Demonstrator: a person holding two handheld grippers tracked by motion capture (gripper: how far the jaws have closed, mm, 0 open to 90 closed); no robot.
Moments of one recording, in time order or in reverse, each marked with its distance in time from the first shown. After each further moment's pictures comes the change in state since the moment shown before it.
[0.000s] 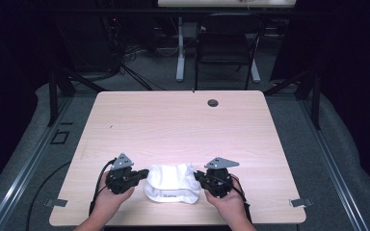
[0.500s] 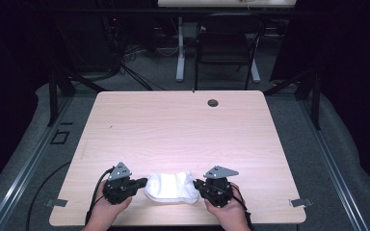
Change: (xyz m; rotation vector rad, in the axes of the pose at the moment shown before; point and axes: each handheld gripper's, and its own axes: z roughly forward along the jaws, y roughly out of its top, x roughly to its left) left arm -0.011 -0.017 -0.008 0.014 -0.007 0.019; right arm 0.012 -0.018 -0.005 0.020 0.015 -0.014
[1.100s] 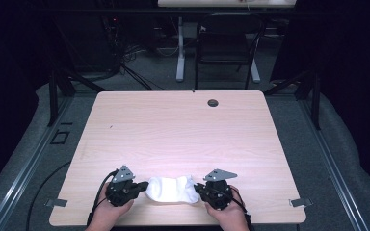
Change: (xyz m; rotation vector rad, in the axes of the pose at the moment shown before) left arm -0.001 -0.009 0.011 0.047 0.006 0.006; right arm -0.002 -0.011 0.007 0.043 -0.003 0.008
